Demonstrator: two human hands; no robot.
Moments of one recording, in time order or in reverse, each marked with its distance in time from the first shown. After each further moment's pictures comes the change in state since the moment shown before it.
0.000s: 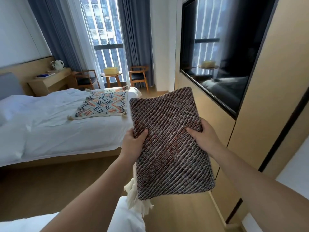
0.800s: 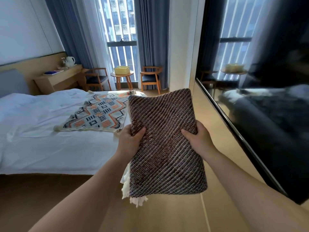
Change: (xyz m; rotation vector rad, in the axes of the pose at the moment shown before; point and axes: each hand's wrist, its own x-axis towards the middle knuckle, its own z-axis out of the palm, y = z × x) left_hand 0.383 0.008 0.155 -0.025 0.173 0.020; right_hand 0.439 0.068 0.000 0.042 -0.105 -0.047
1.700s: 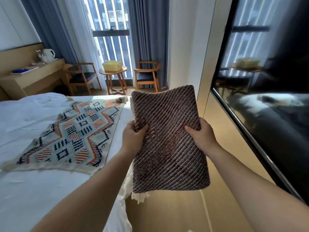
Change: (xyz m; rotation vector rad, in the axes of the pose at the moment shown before) left_hand 0.503 -0.068 0.126 0.076 0.031 0.015; right_hand 0.503 0.076 0.076 -0.029 0.031 0.026
